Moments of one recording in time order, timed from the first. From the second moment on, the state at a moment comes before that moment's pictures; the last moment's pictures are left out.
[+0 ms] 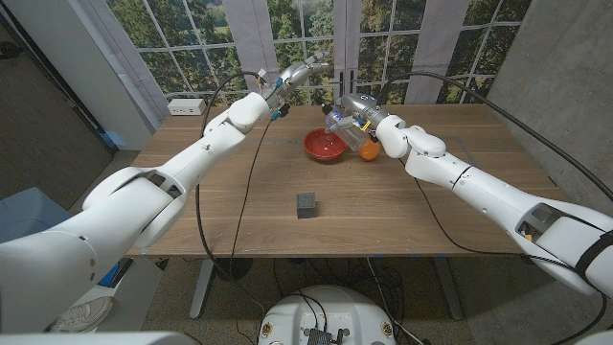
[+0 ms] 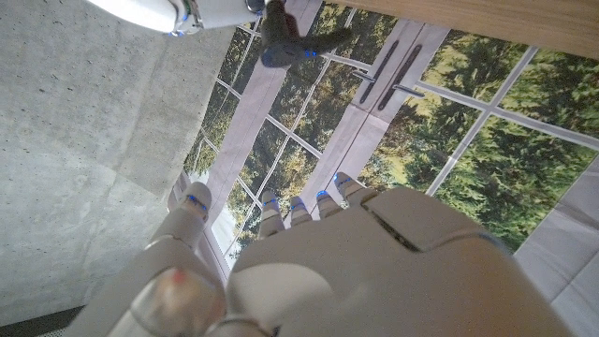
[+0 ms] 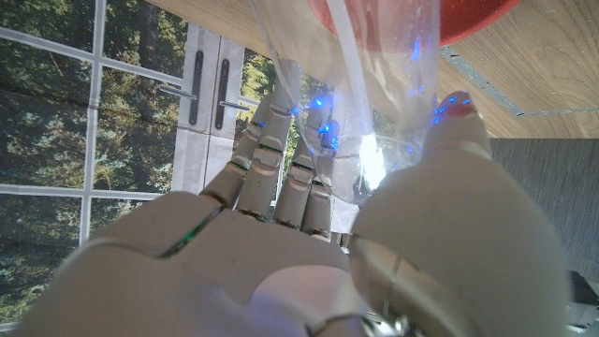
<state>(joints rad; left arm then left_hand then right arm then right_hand) 0.21 0.35 0.70 -0.90 -0.07 -0.52 -0.11 0.03 0.08 0.67 -0.05 0.18 0.02 -0.15 0.17 0.17 -0.14 -0.12 0.18 0.17 -0.17 -0.03 0.17 0.17 -0.11 -0.01 0.17 0.17 -0.40 -0.57 -0.85 -1.50 -0.61 -0.16 -0.04 0.97 -0.09 0.12 -0.10 0.30 0.71 0.03 0.56 0.28 0.93 -0.08 0.34 0.63 0.99 -0.02 0.42 0.99 0.41 -0.04 0.98 0.20</state>
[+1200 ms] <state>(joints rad) 0.07 0.15 0.81 -0.47 -0.07 -0.70 -0.13 0.02 0.08 0.65 -0.04 0.19 -0.04 -0.16 0.17 0.17 -0.17 -0.11 0.17 0.17 -0.17 -0.03 0.17 0.17 -0.16 -0.01 0.18 0.17 -0.39 -0.58 -0.86 -1.52 -0.61 -0.19 0.01 0.98 -0.10 0.12 -0.09 0.31 0.72 0.03 0.56 0.28 0.95 -0.07 0.34 0.64 1.00 -0.02 0.41 1.00 0.41 -0.04 1.00 0.20</state>
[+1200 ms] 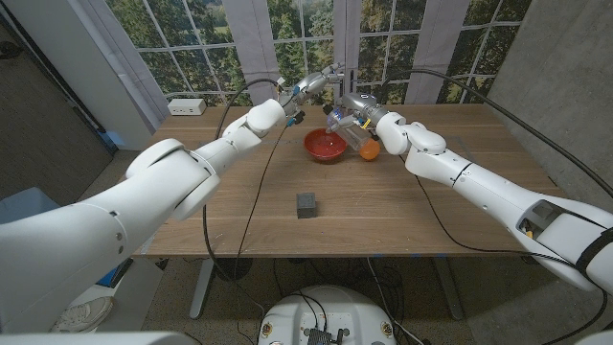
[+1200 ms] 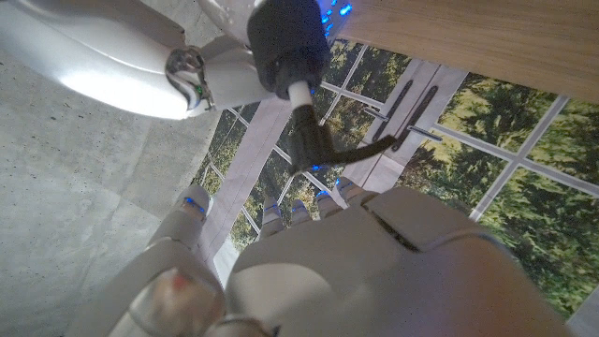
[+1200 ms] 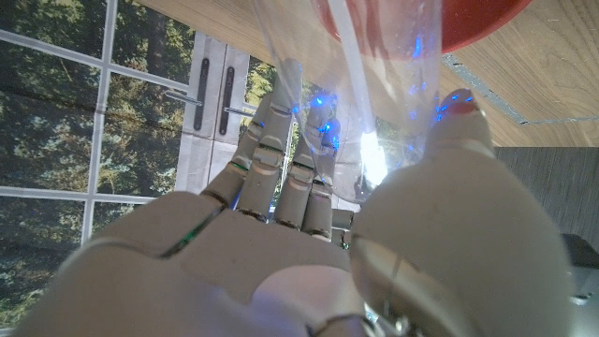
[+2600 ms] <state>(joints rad) 0.07 0.11 0.87 -0.41 -0.10 -0.72 -0.17 0.02 0.08 0.65 -0.04 0.19 -0.06 -0.15 0.17 0.17 -0.17 -0.11 0.18 0.17 -0.17 -0.03 0.17 0.17 -0.16 -0.01 0.19 0.17 -0.42 -0.59 -0.84 -1.60 -0.59 -0.23 0.01 0.99 -0.12 0.11 -0.10 0.31 0.88 -0.09 0.56 0.27 0.98 -0.06 0.34 0.65 1.03 -0.02 0.43 1.03 0.40 -0.04 1.02 0.20</state>
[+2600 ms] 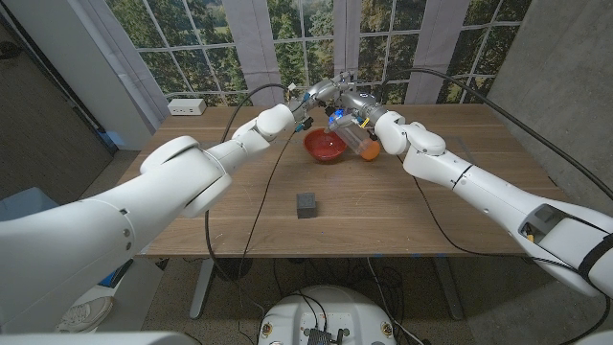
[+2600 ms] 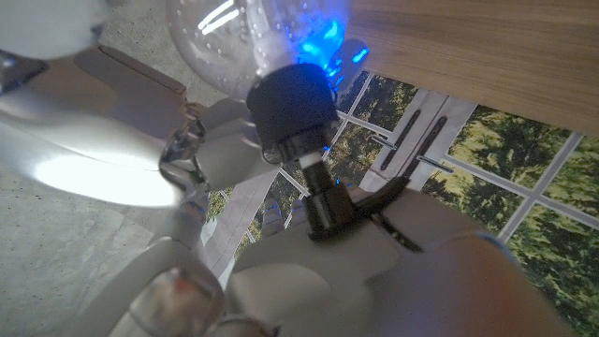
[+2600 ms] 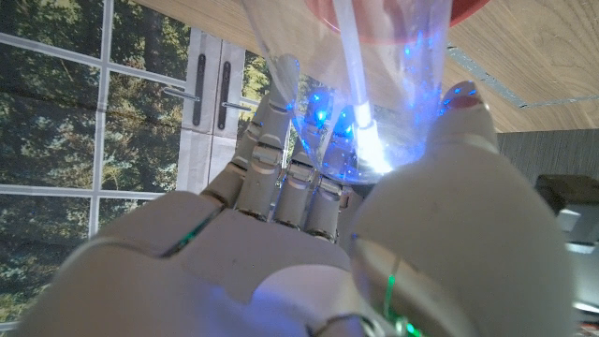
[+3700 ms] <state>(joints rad) 0.24 0.32 0.80 -0.95 0.07 -0.51 -0.03 0.03 0.09 0.64 -0.04 0.19 -0.06 -0.15 0.17 0.17 -0.17 -0.11 0.18 0.17 -0.17 -0.03 0.18 0.17 -0.17 0.00 0.19 0.17 -0.47 -0.62 -0.81 -1.68 -0.62 -0.28 0.00 1.09 -0.01 0.11 -0.10 0.31 0.92 -0.13 0.56 0.28 1.10 -0.17 0.32 0.66 1.03 -0.02 0.41 1.05 0.39 -0.04 1.04 0.20</state>
